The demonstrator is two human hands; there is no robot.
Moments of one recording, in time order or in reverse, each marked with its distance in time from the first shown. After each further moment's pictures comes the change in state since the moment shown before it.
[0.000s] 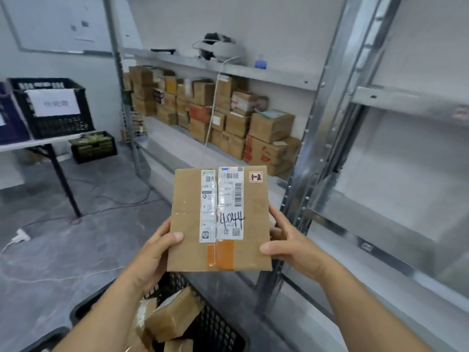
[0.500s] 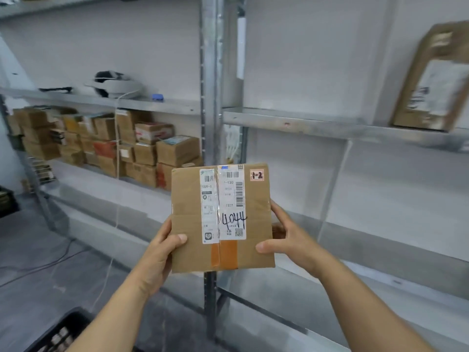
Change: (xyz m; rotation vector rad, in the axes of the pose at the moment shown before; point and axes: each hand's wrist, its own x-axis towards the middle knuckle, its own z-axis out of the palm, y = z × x) left_hand 0.011 0.003 0.216 0.082 -0.322 0.124; right_hand -0.182 -0.036 -0.114 -0.146 0.467 -0.116
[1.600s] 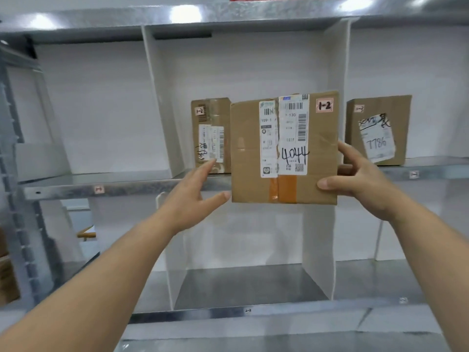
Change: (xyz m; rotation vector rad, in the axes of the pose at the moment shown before) left_hand 0.078 0.098 0.429 0.812 -0.428 0.715; right_hand -0.269 -0.096 -0.365 -0.226 0.802 -0.257
